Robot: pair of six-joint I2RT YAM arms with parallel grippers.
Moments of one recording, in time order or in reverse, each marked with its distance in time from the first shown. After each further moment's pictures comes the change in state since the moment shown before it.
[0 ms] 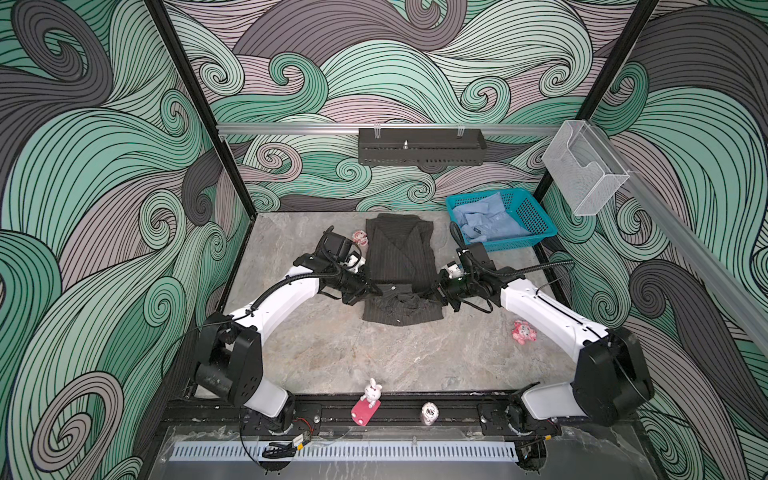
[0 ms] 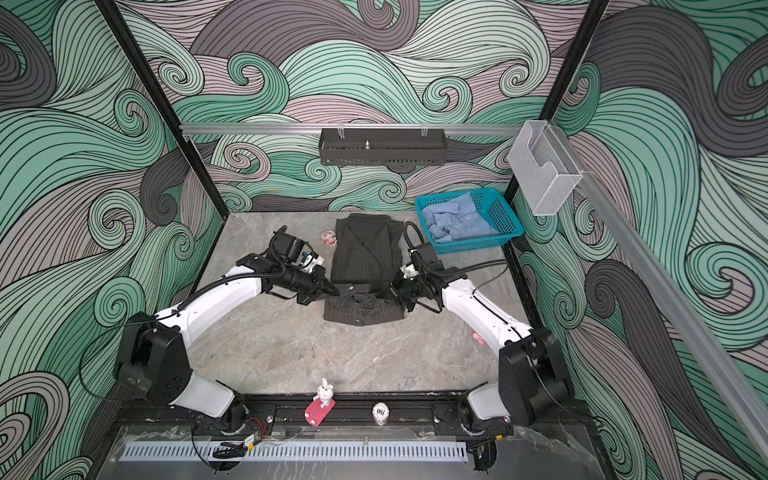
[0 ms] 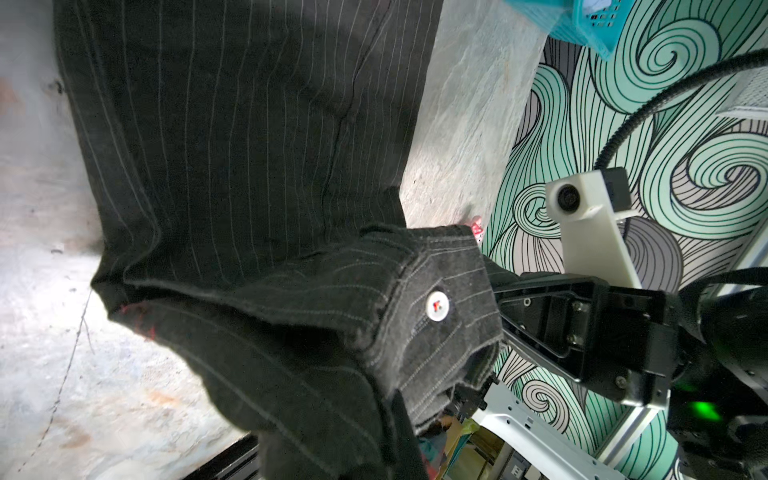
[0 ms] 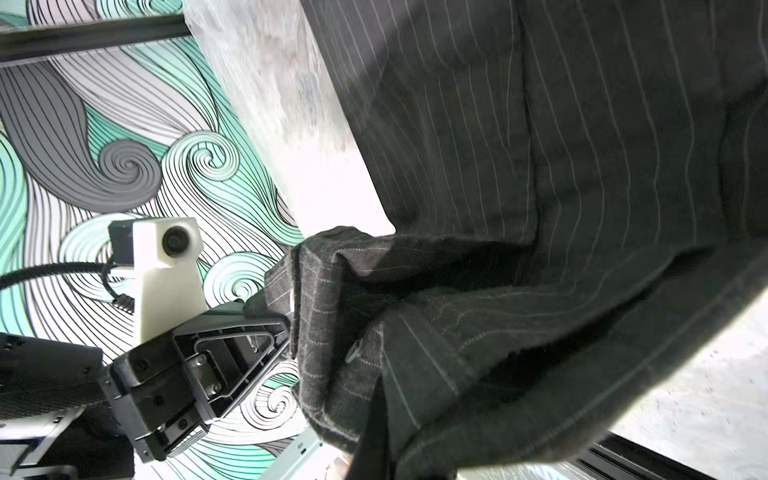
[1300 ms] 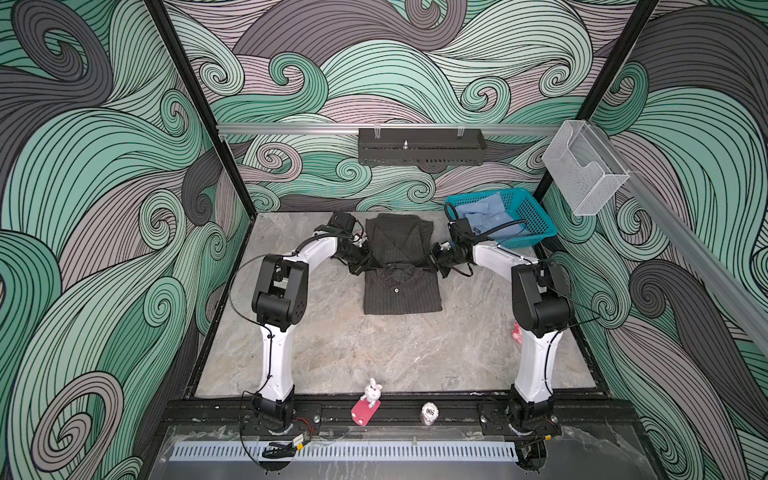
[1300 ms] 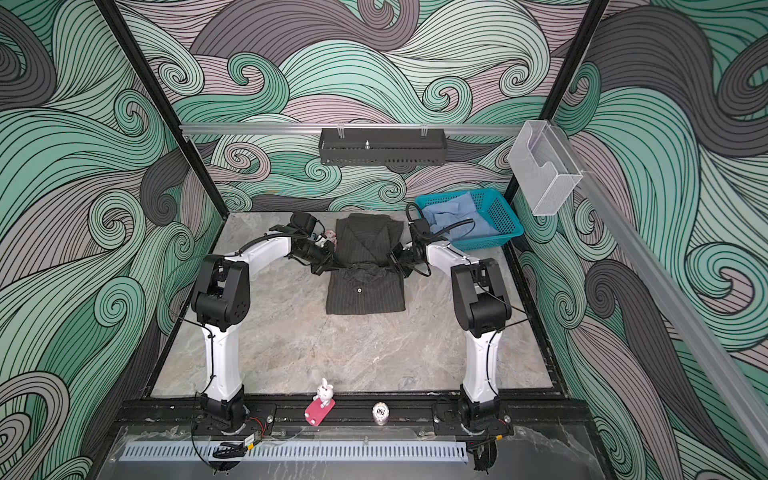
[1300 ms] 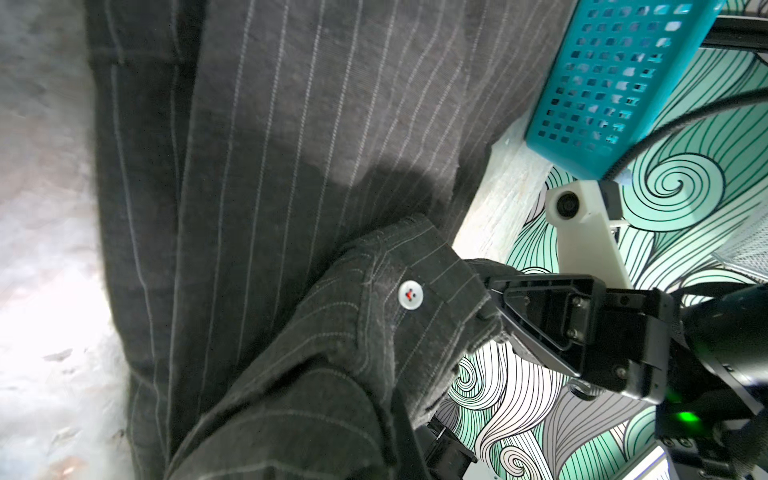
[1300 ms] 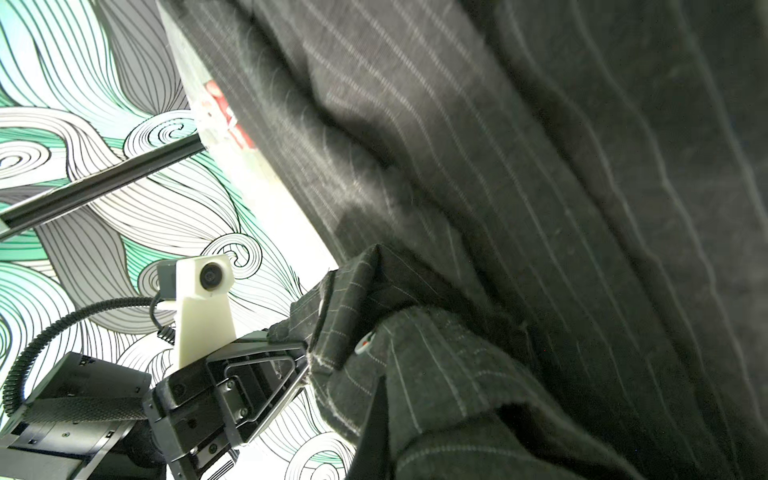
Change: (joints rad) left arm 0.111 0.589 0.486 -0.037 0.052 0.070; right arm -0.151 0.596 0.428 0.074 -0.062 -0.043
